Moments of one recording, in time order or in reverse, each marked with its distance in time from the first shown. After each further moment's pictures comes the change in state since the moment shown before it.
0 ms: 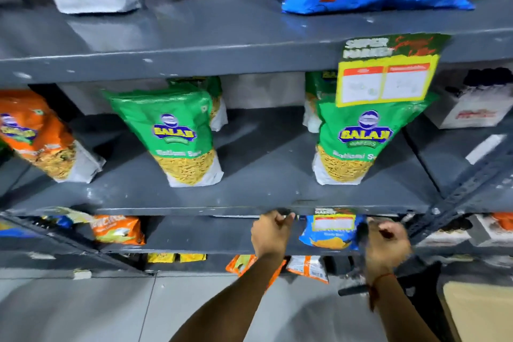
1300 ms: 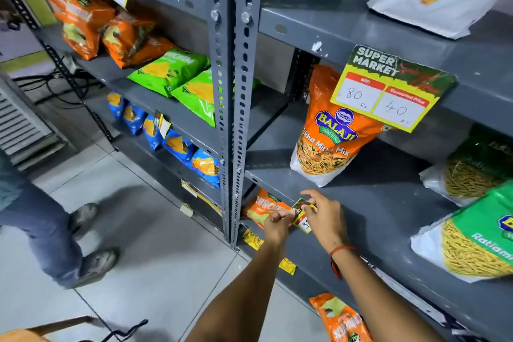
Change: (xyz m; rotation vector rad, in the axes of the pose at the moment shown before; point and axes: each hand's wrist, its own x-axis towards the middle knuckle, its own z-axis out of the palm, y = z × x) left_hand 0.162 -0.327 -0.360 -1.160 0.143 -0.525; right_hand -0.452 -0.098 0.464 -0.813 -1.174 -0.703
